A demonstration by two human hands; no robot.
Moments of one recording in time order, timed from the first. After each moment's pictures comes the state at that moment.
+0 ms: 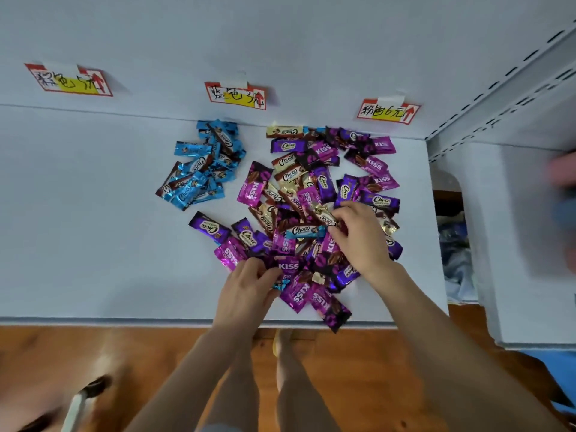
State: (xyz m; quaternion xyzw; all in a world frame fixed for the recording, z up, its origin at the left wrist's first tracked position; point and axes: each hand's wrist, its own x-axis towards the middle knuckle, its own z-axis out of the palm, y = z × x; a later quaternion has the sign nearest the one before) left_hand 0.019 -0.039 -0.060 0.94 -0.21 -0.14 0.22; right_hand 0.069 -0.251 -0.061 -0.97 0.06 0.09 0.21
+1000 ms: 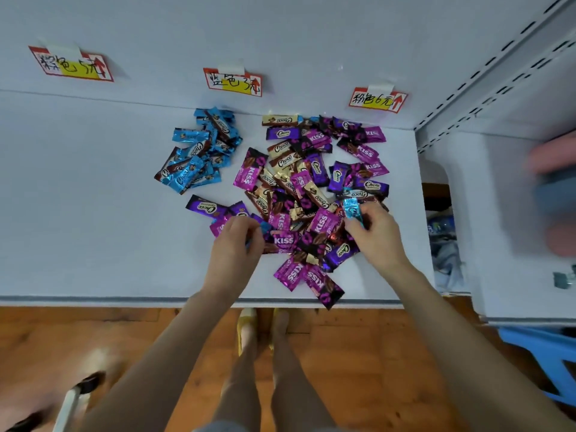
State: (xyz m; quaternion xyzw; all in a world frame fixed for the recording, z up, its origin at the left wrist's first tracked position) left_hand 0.038 -0.040 -0.040 0.90 -0.03 -0.09 0.42; right_hand 0.029 -0.258 -0.028 -0.88 0.20 0.06 0.42
